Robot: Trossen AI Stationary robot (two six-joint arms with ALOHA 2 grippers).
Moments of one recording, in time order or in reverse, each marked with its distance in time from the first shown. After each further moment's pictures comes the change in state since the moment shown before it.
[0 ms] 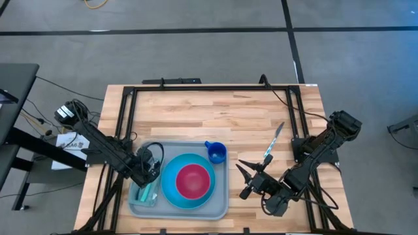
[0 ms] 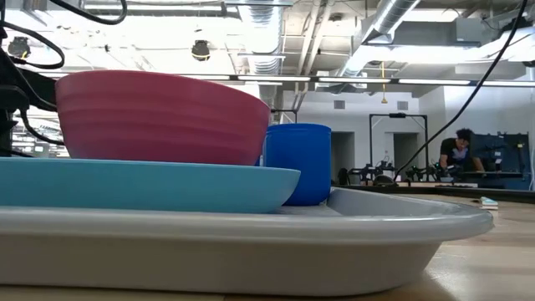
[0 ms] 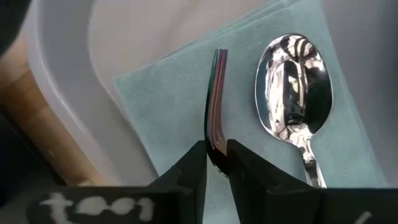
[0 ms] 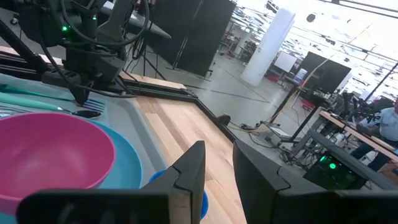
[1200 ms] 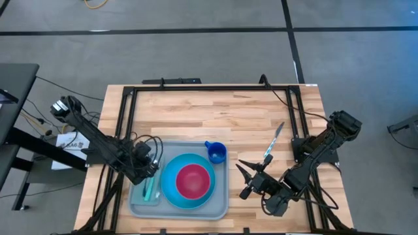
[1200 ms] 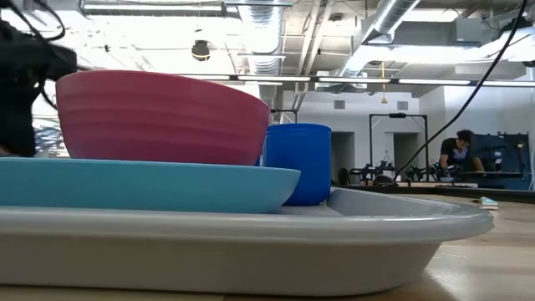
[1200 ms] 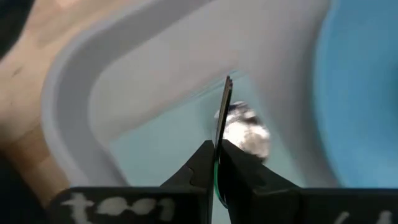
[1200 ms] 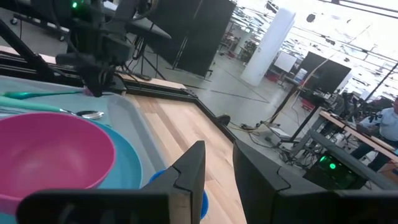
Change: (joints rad) left arm -0.008 -0.180 0.000 -0.019 -0.208 0.010; right arm 0.000 0.000 0.000 0.000 0.000 0.000
